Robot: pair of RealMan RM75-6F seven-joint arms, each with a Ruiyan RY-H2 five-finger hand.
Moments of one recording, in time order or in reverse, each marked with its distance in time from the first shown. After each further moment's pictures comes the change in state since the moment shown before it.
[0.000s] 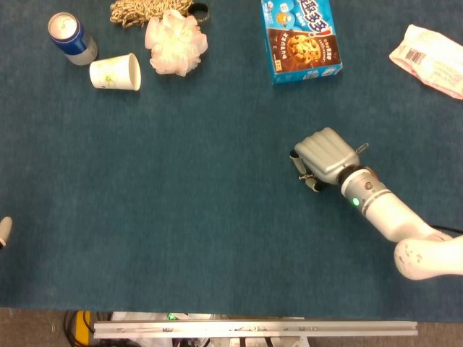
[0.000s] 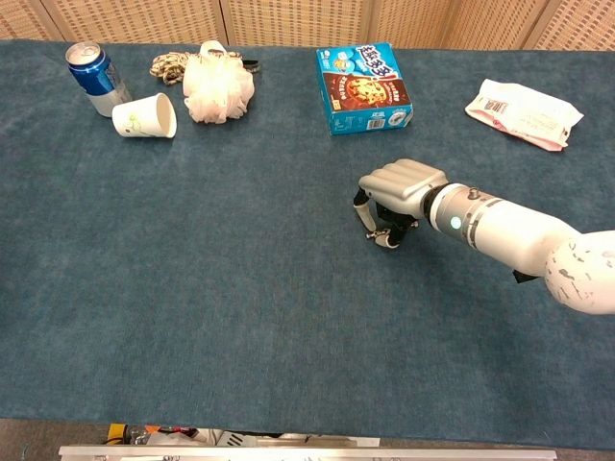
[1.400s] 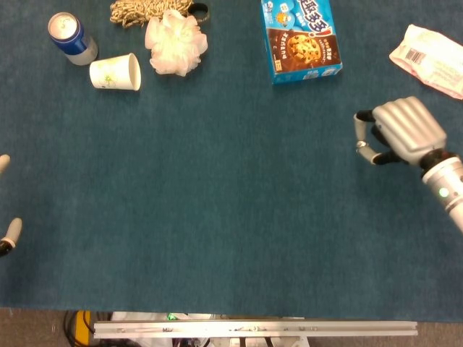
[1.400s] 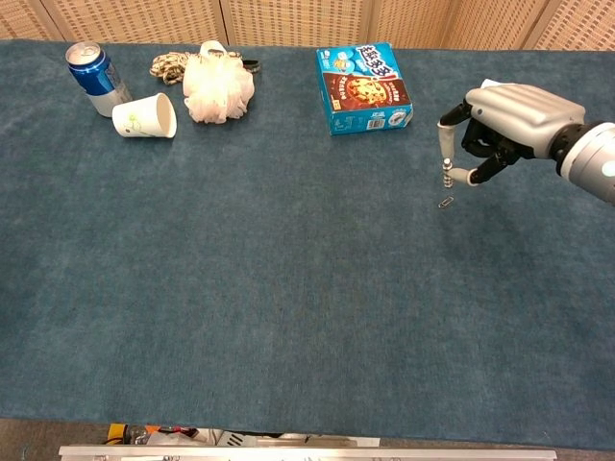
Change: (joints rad) left arm -0.004 0.002 0.008 -0.045 0.030 -0.006 0.048; right arm -0.228 0.351 0.027 -0.198 -0.339 0.184 0.394
